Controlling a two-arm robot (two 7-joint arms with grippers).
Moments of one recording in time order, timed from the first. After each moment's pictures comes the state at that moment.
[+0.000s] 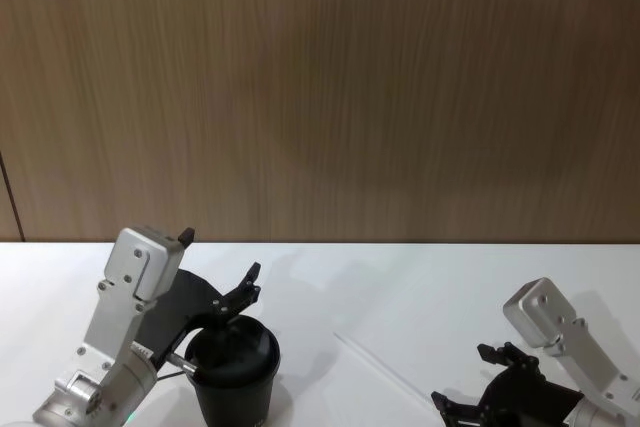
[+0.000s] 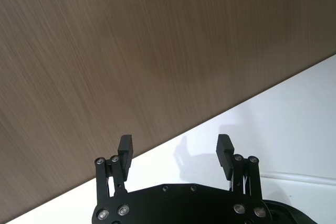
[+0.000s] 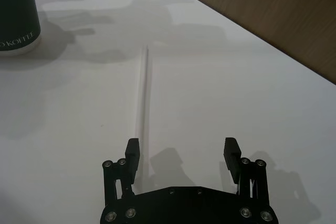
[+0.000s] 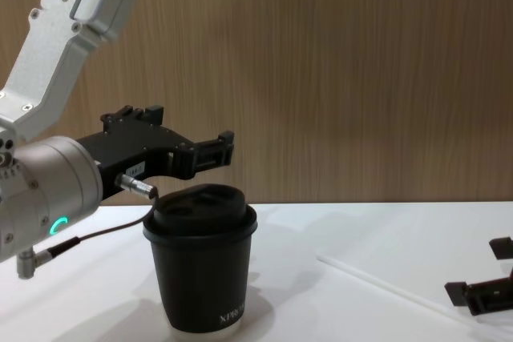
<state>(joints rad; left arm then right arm) -0.24 0.38 0.45 -1.63 -0.20 0.01 -0.01 0.16 0.60 -0.34 -1.68 0.21 0.43 0.41</state>
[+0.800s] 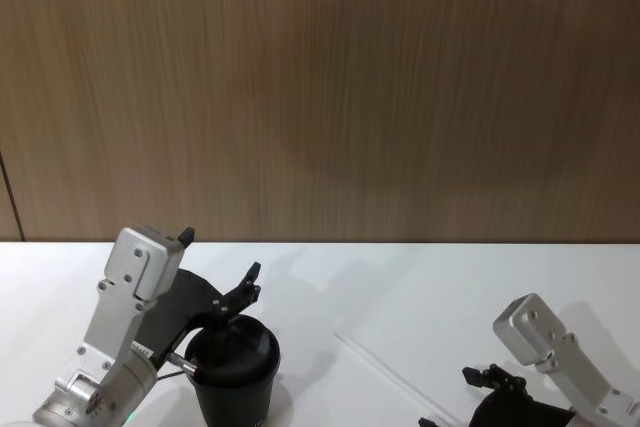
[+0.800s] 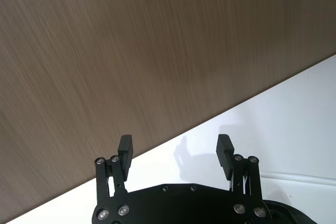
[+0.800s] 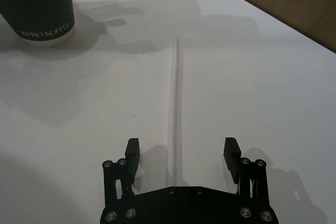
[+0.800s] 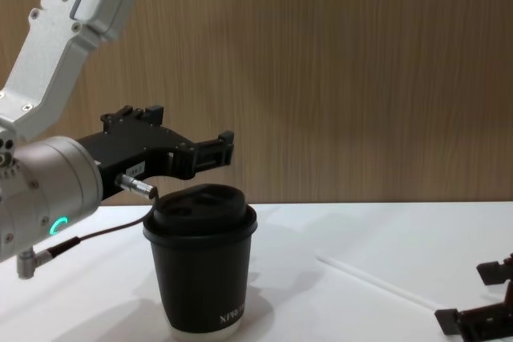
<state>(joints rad) -0.24 0.38 0.45 -1.63 -0.20 0.01 -0.01 0.15 0.62 -0.36 -1.70 0.24 0.45 0.46</state>
